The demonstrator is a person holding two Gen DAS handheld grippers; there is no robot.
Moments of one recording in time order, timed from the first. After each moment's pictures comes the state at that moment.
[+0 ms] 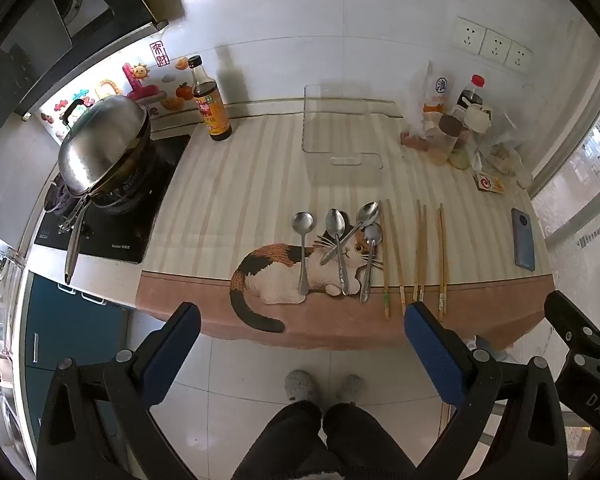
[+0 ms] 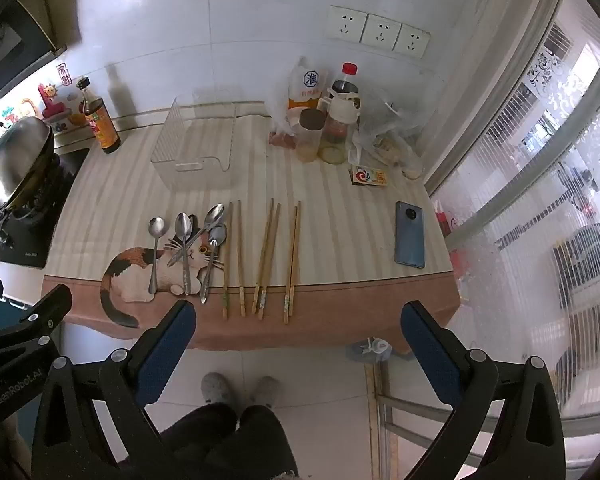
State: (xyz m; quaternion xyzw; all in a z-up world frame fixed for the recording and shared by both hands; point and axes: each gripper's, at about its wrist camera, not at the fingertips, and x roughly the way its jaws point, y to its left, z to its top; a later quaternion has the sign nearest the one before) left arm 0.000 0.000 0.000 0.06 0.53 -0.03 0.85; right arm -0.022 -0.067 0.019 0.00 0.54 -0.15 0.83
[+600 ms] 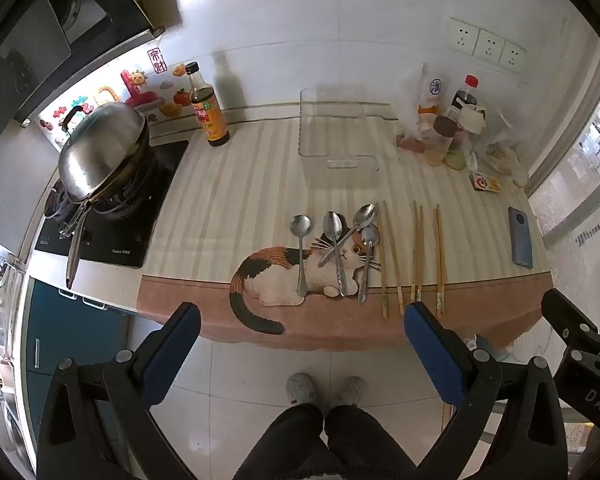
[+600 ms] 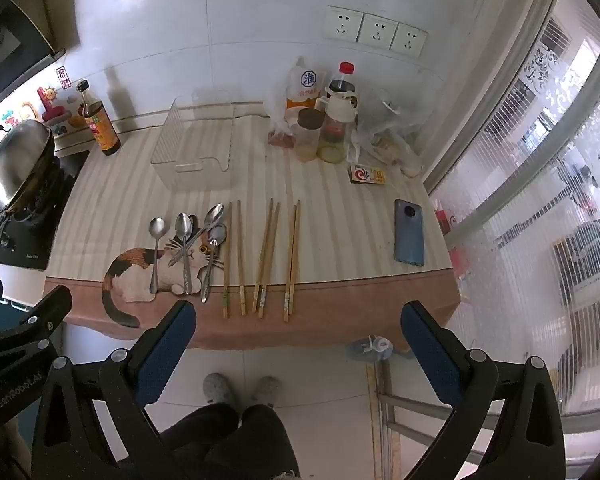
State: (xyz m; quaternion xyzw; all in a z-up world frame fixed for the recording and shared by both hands) left arm -0.004 -0.005 0.007 0.06 0.52 -0.04 0.85; right arm -0.023 -0.067 0.020 0.00 0.54 -0.15 0.83
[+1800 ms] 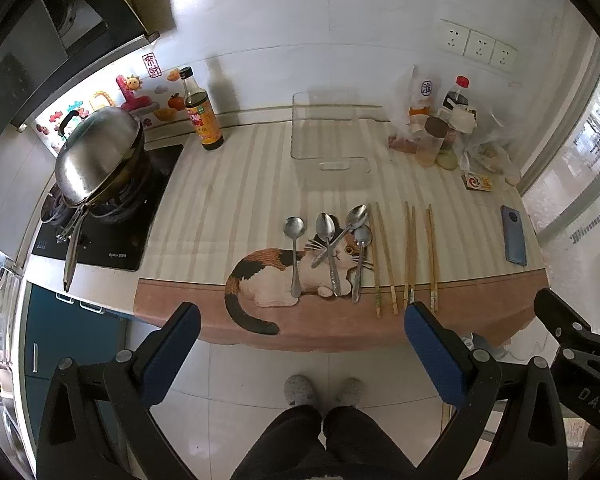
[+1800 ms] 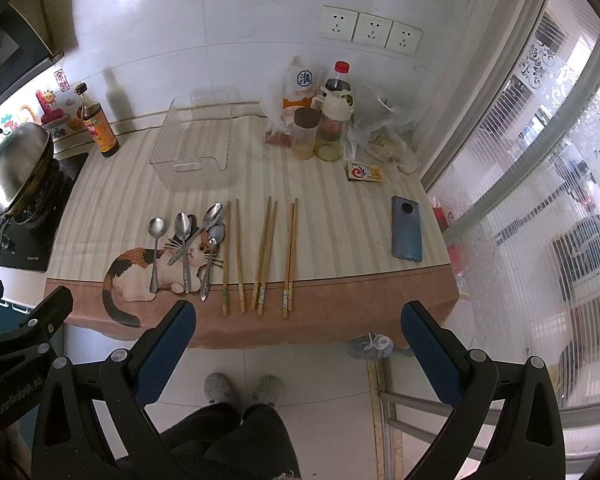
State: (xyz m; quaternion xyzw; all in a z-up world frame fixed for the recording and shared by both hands) left arm -0.007 -0.013 0.012 0.06 0.52 -0.05 0.85; right arm -0.035 -0.070 0.027 0.00 0.54 -0.15 0.83
